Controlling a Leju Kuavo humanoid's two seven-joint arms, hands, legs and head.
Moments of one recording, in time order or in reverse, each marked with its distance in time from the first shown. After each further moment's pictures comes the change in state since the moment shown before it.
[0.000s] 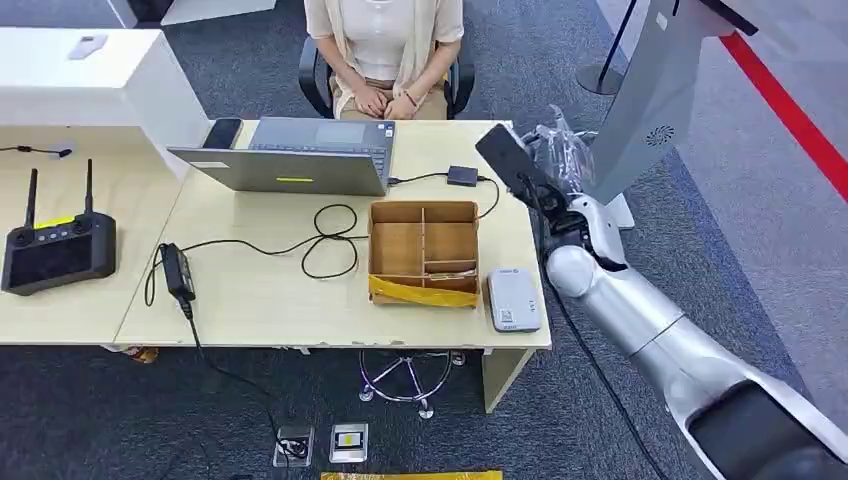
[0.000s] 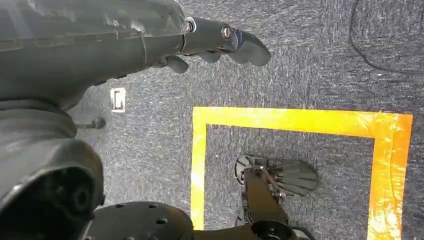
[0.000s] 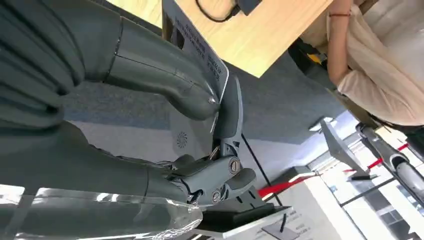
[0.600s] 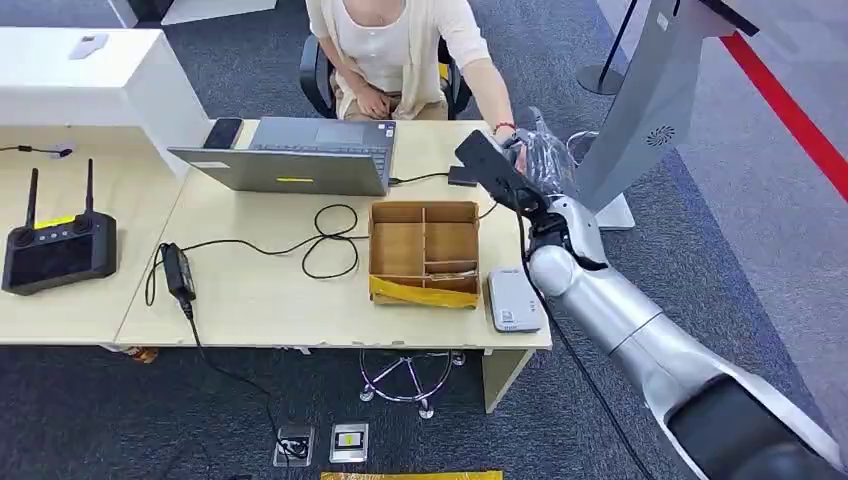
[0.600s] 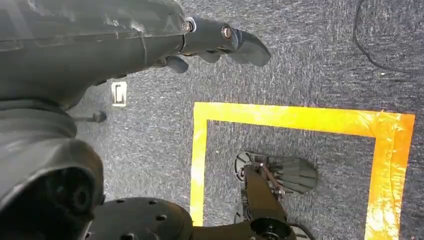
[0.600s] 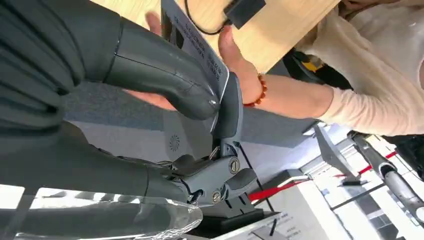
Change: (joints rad) left arm 0.001 0.000 0.001 0.000 0.027 0.001 0.000; right arm -0.016 0.074 0.004 0.090 0.026 -0.003 -0.040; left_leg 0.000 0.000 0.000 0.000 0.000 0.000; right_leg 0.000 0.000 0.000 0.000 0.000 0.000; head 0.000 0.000
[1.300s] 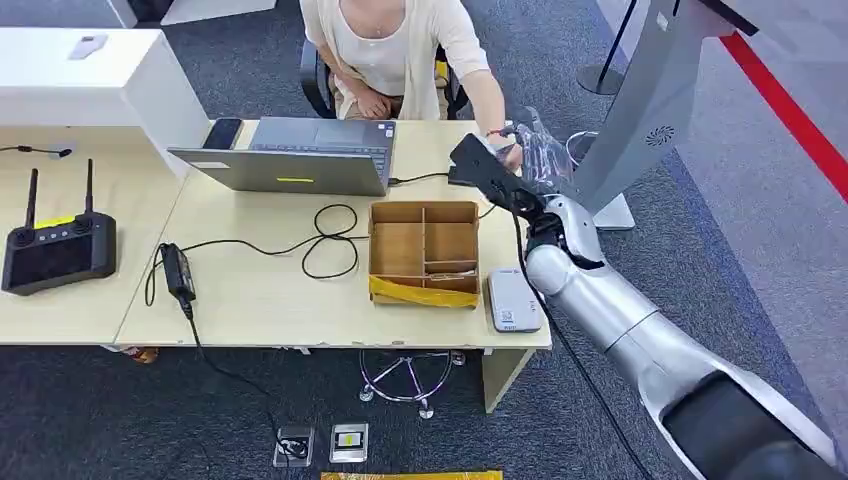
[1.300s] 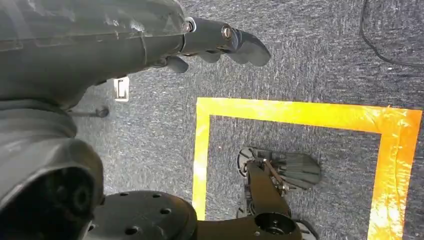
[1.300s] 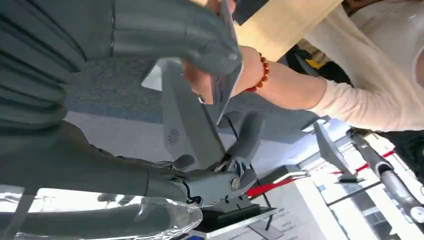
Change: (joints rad) left arm 0.009 -0.011 0.001 0.000 0.014 0.003 -0.002; right arm -0.007 0.014 0.000 0.032 0.029 0.012 -0.032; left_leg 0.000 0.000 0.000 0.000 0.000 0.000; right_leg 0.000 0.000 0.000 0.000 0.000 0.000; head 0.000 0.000
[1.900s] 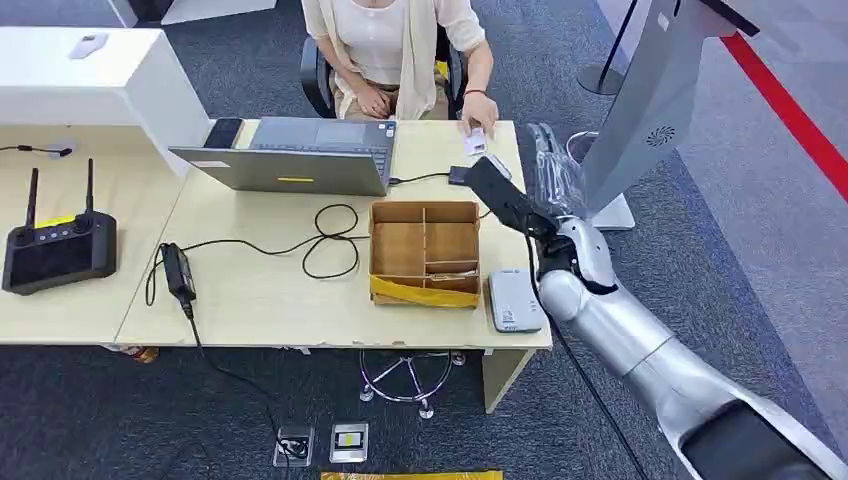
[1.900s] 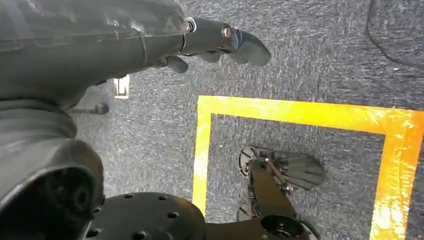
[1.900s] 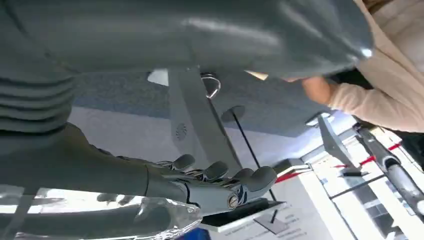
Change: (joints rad) left arm 0.030 -0.002 0.015 0.000 0.010 0.000 -0.032; right arm 0.143 -0.106 -0.035 -0.186 0.069 -0.027 0.072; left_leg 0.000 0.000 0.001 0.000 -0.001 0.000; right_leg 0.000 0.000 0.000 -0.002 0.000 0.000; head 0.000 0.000
